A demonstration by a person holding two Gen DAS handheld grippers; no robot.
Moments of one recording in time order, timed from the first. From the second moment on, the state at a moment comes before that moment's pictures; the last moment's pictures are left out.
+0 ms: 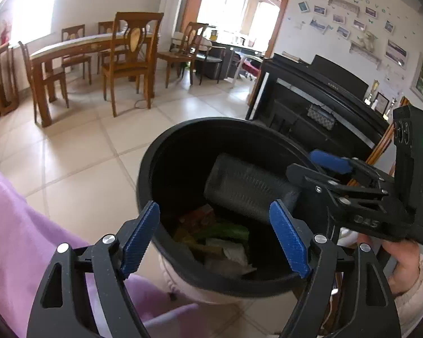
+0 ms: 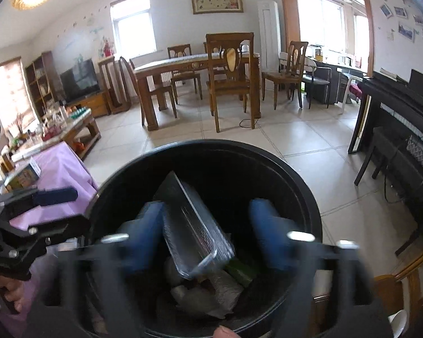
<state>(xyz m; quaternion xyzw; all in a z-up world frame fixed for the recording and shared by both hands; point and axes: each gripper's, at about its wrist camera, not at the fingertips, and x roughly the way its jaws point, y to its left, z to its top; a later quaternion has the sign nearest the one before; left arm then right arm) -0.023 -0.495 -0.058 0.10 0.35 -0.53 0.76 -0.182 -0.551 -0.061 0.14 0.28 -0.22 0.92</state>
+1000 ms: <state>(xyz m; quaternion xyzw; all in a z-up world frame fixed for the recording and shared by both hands) 0.012 -0.090 -0.064 0.23 0.37 -0.35 0.83 -0.059 -0.260 -0.046 0.00 0.32 0.25 0.92</state>
